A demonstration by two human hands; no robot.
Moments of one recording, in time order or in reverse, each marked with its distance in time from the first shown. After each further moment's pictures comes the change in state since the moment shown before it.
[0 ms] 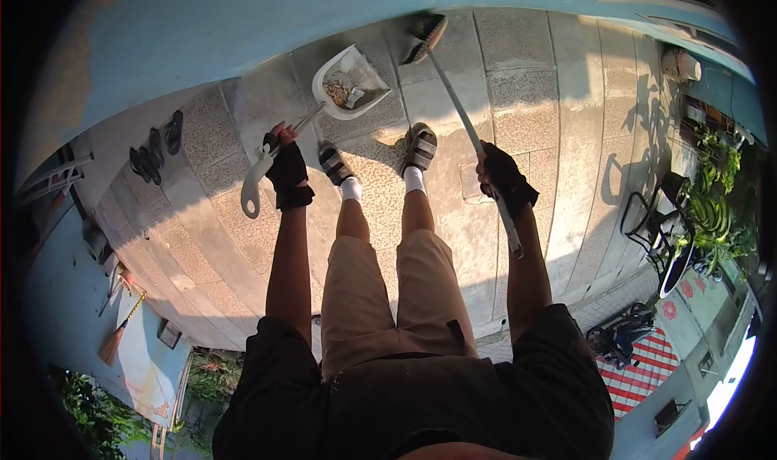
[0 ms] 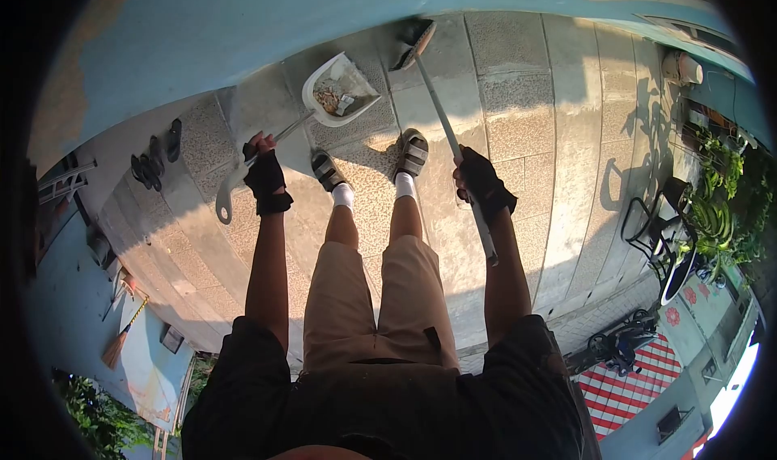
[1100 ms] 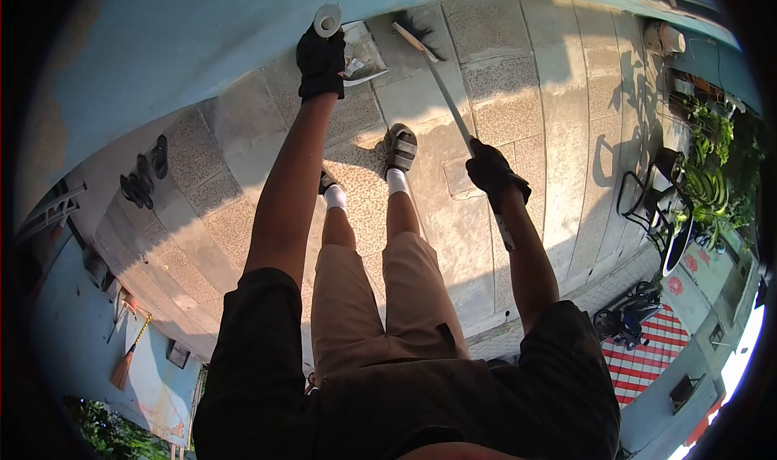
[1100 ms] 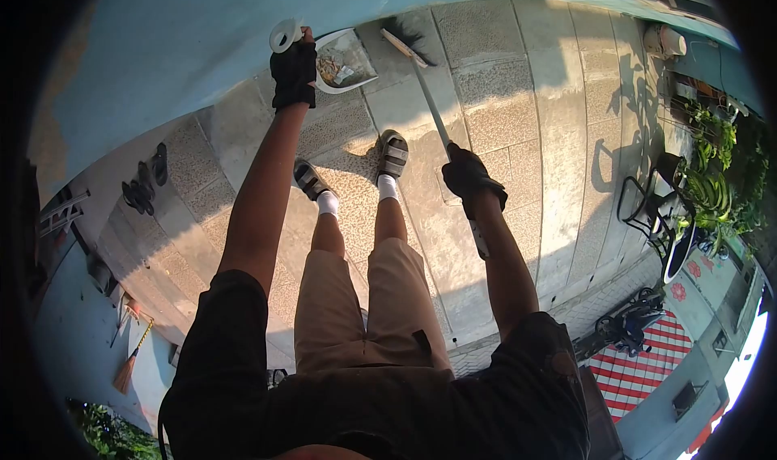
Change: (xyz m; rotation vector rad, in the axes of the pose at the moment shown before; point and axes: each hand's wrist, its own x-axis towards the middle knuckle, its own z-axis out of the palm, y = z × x) left_hand 0.080 0.051 0.228 0.330 -0.170 0.431; right_hand 0.009 -0.002 -0.025 -1.123 0.354 -0.132
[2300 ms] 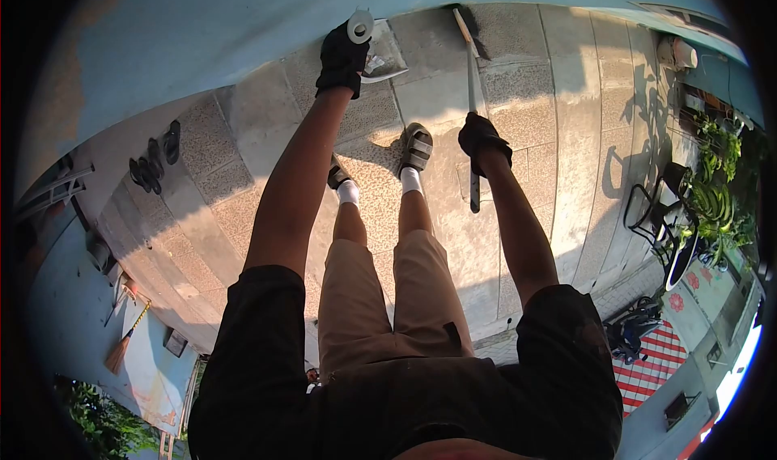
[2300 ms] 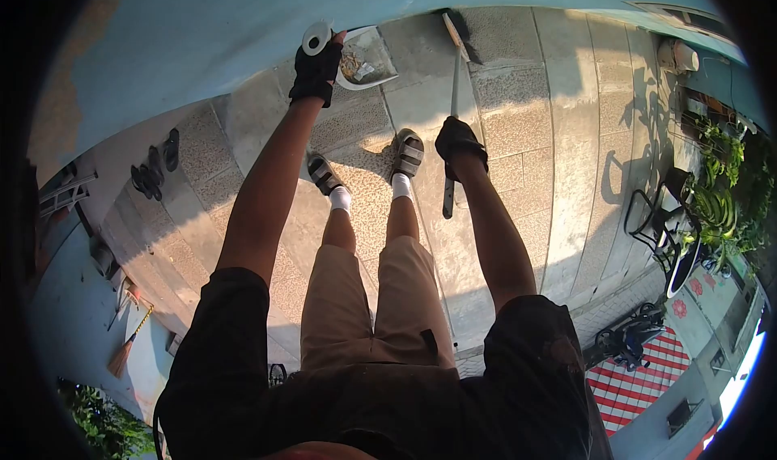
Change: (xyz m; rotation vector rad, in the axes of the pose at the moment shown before) left_hand -0.006 -0.016 -0.011 -0.048 -0.212 -0.048; right_hand 0.070 -0.047 0.023 -0.162 0.071 -0.046
